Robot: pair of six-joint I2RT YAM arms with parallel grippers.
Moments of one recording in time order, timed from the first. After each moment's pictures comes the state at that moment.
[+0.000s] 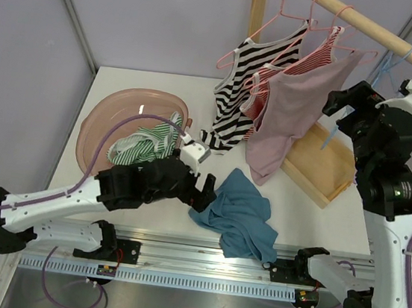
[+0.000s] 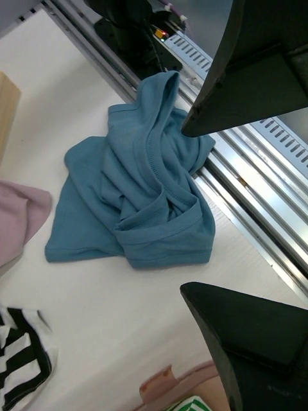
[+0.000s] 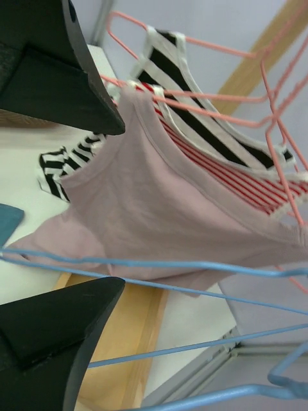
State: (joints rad) left arm -1.16 0.99 1.04 -0.61 -0.25 -0.47; right arm 0.21 1.02 1.55 -0.65 0.38 0.50
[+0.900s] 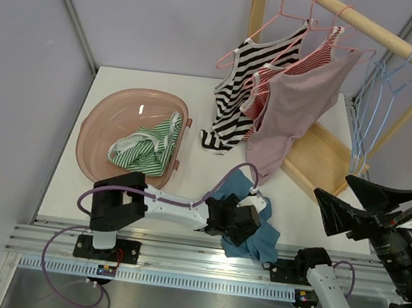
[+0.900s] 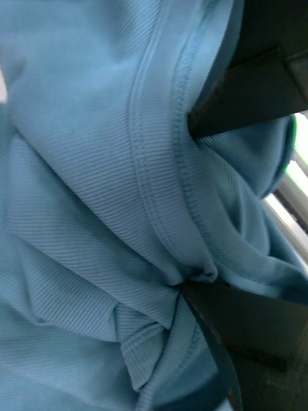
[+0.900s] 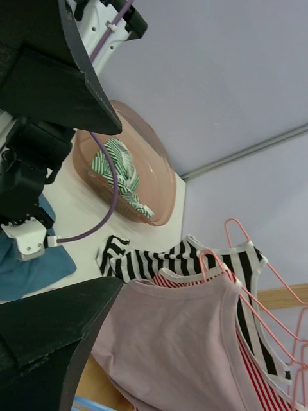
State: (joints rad) left arm -1.37 1.83 1.12 -0.33 -0.30 -0.49; right arm 0.21 0.46 1.52 -0.83 -0.29 0.34
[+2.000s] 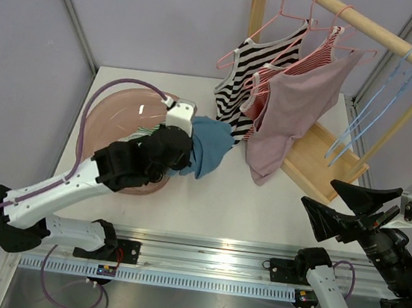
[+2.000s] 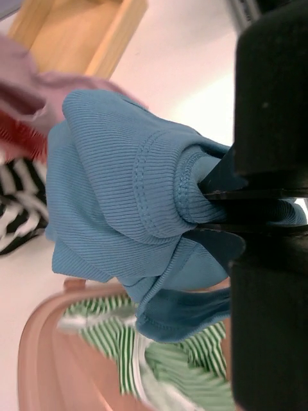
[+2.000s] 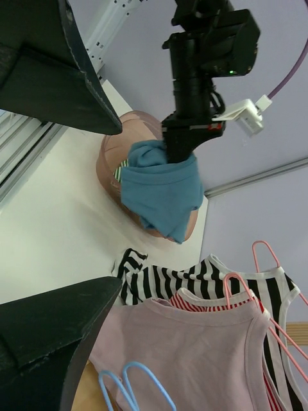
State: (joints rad) left arm -1.10 1.16 1.35 -0.75 -0.64 -0.50; right arm 0.21 0.40 1.39 -0.81 -0.41 0.33
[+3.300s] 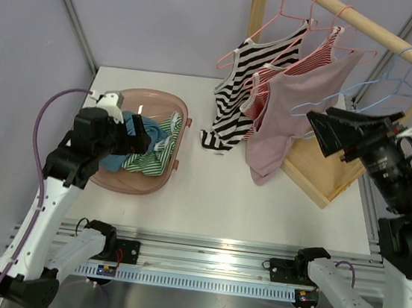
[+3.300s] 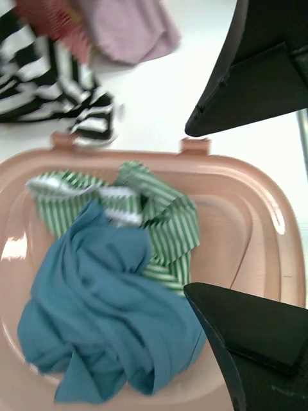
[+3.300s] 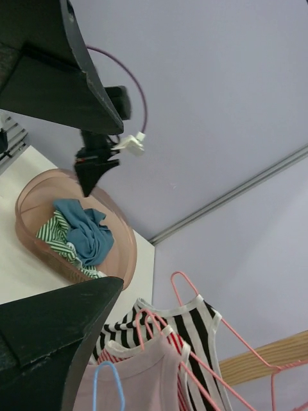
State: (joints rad) left arm -0.17 0.93 1.14 -0.78 0.03 -0.32; right arm 0.21 0.76 1.56 -0.48 -0.36 0.64
